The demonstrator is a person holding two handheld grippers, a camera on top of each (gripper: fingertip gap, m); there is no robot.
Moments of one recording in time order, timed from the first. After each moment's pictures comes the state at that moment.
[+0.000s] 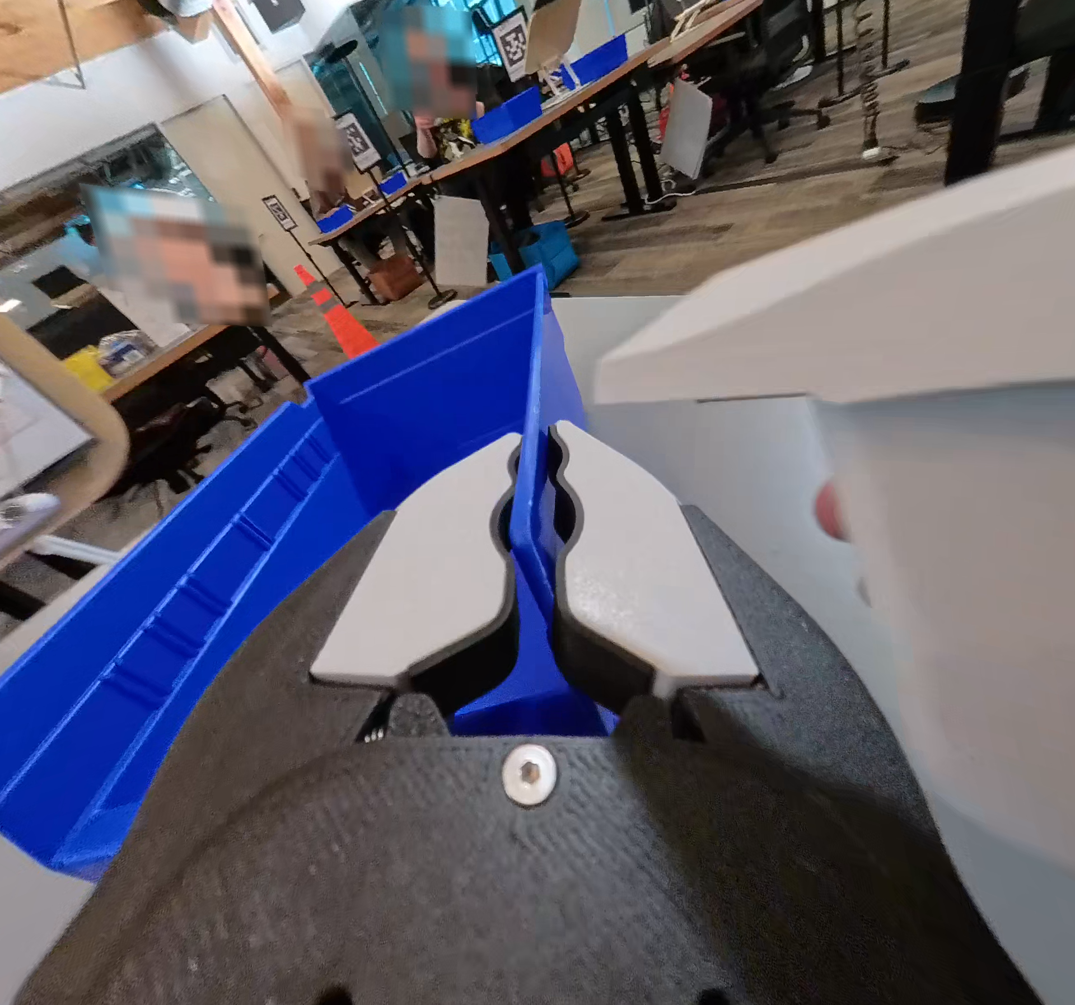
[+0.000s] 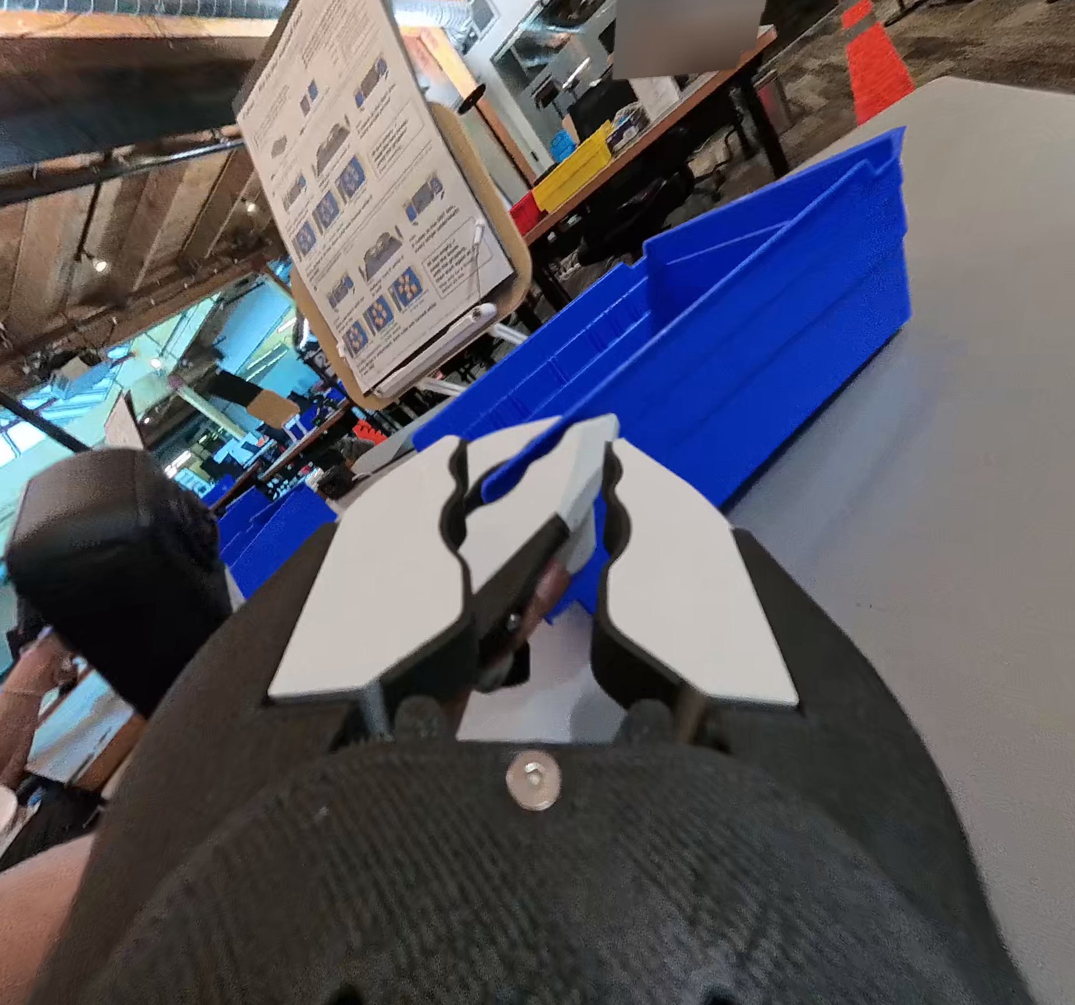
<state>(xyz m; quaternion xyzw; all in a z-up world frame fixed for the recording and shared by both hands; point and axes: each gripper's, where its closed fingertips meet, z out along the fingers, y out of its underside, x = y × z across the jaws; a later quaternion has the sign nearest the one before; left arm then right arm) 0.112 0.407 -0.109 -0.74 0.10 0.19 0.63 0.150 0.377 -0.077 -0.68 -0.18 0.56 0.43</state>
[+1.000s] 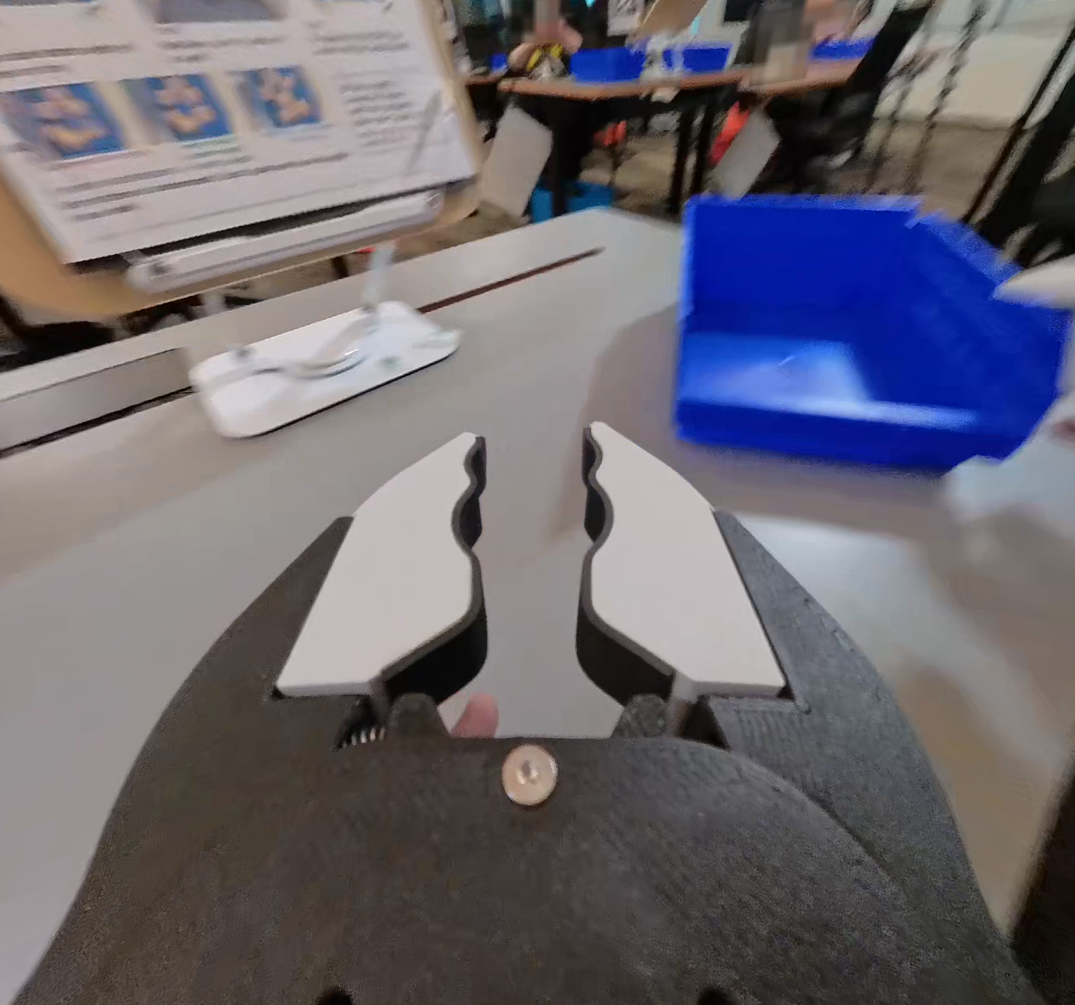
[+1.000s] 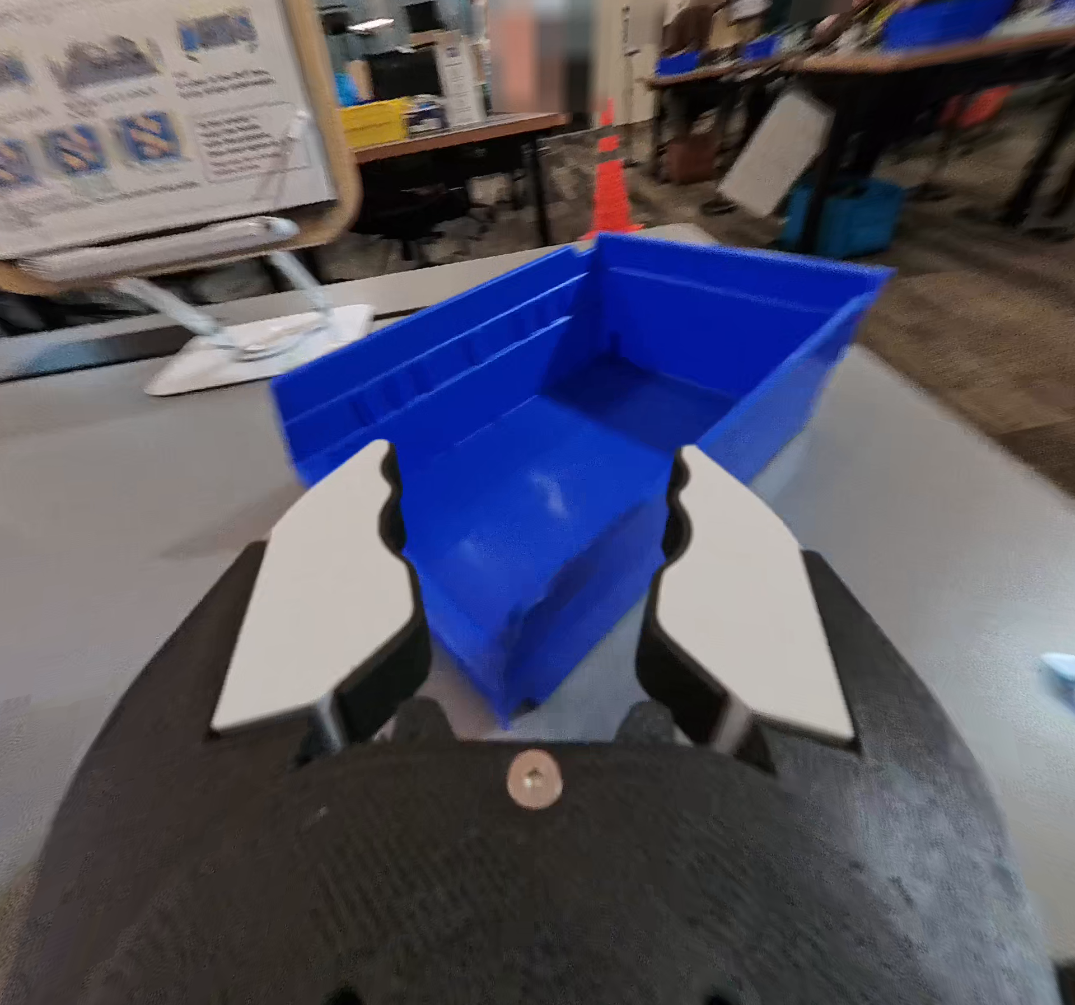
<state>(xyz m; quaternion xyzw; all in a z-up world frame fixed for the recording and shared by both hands) -0.103 0.180 -0.086 -0.77 -0.07 0.08 0.63 0.134 0.386 -0.098 -0.72 -0.24 0.29 0.58</state>
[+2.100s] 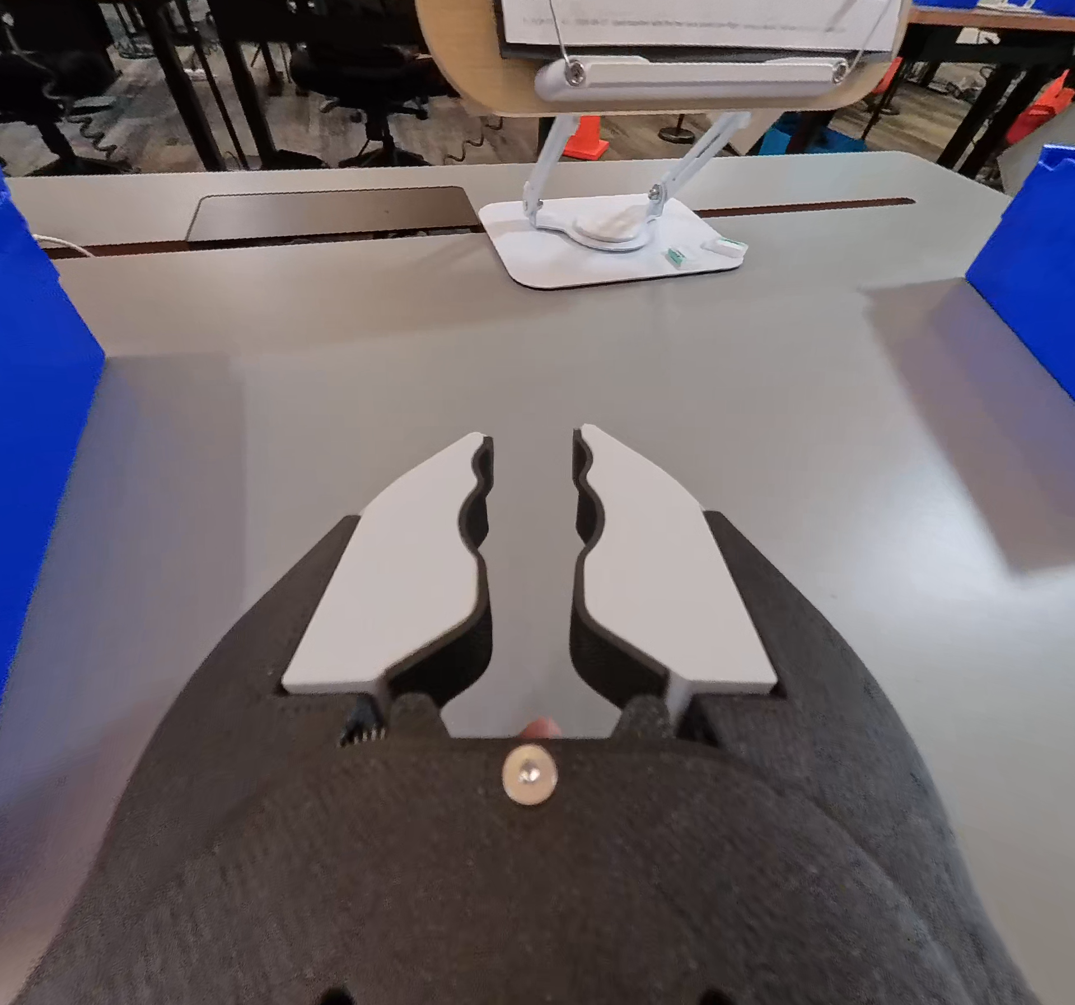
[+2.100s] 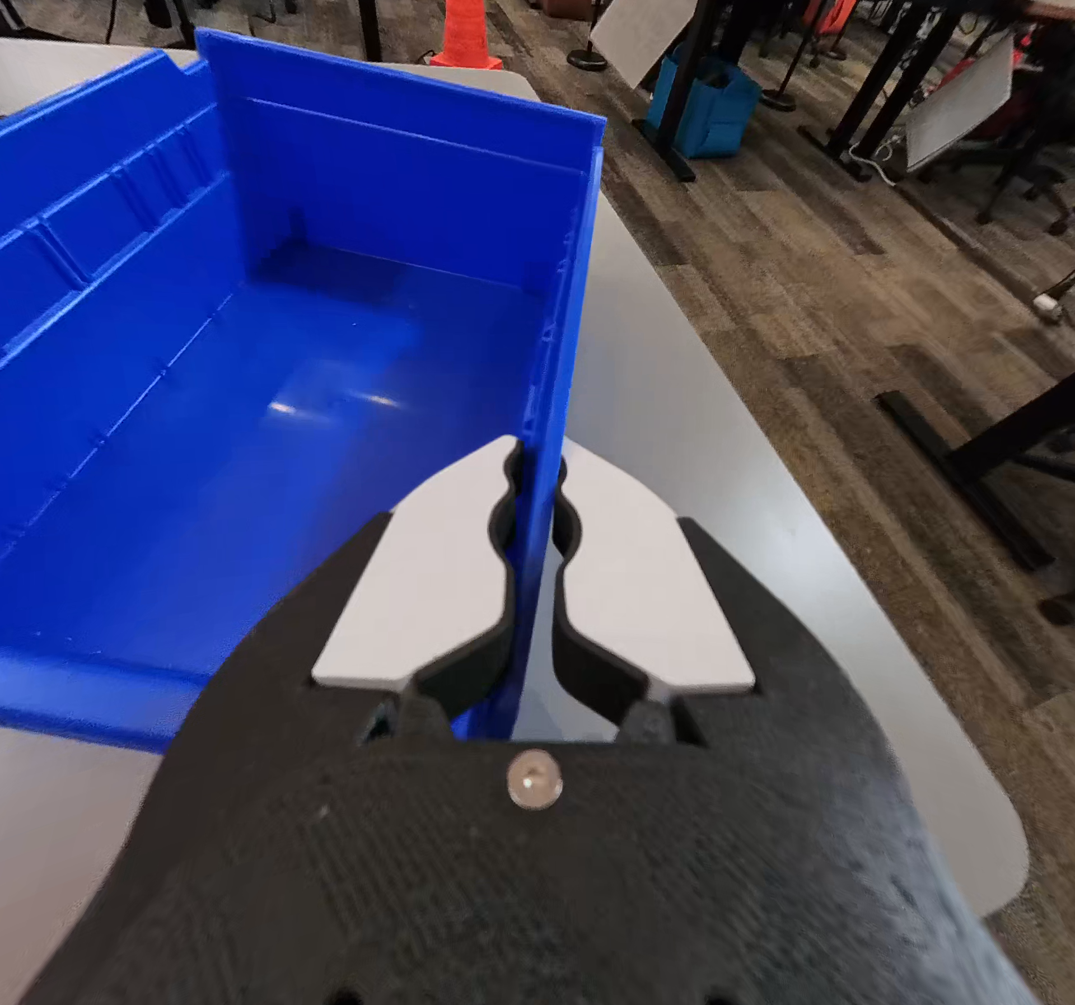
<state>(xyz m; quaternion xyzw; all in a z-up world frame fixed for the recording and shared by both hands) -0.243 0.096 -0.134 -0.77 -0.25 0.15 0.57 0.179 0.505 -0.146 -0.79 -0.28 0.11 0.54</state>
